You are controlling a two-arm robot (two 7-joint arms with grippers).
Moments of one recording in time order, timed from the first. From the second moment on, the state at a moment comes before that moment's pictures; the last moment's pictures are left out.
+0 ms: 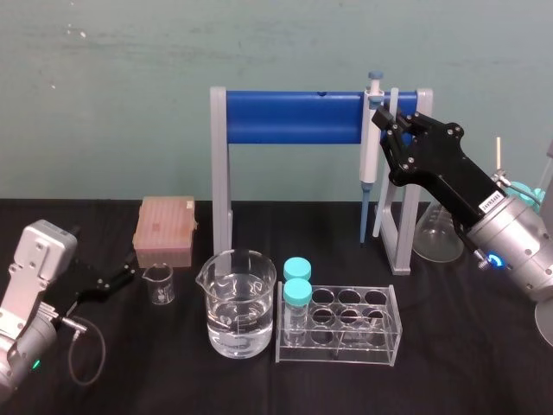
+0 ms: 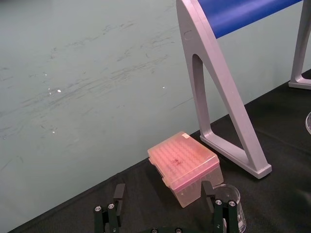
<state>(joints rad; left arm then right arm) -0.20 0.60 0.45 -1.41 -0.25 -0.12 0.03 0.30 0.39 -0.24 -1.56 0.48 -0.22 0.48</state>
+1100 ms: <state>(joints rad) -0.20 0.60 0.45 -1.41 -0.25 -0.12 0.03 0.30 0.39 -0.25 -1.56 0.47 -0.21 0.48</state>
